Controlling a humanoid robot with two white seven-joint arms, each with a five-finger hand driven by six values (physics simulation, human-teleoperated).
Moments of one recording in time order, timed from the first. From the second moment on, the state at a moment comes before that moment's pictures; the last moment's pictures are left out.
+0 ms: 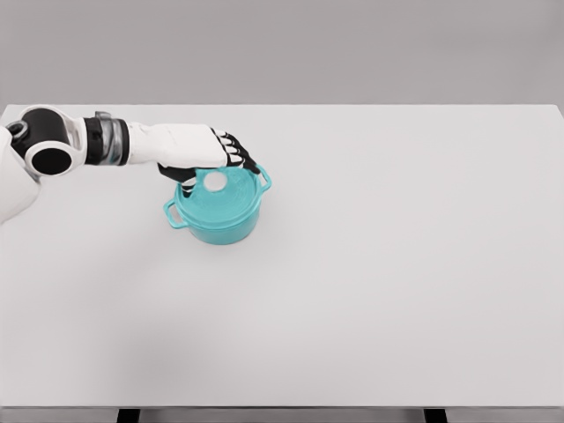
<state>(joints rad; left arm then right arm) -0.97 0.63 -0.95 -1.29 -0.37 -0.61 -0.57 0.04 0.00 0.75 -0.05 0.35 -0.21 0.09</state>
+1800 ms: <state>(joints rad) -0.96 0.95 -0.92 -1.33 -0.41 -0.61 -0.58 0.04 0.00 0.75 -0.05 0.35 -0.21 0.09</state>
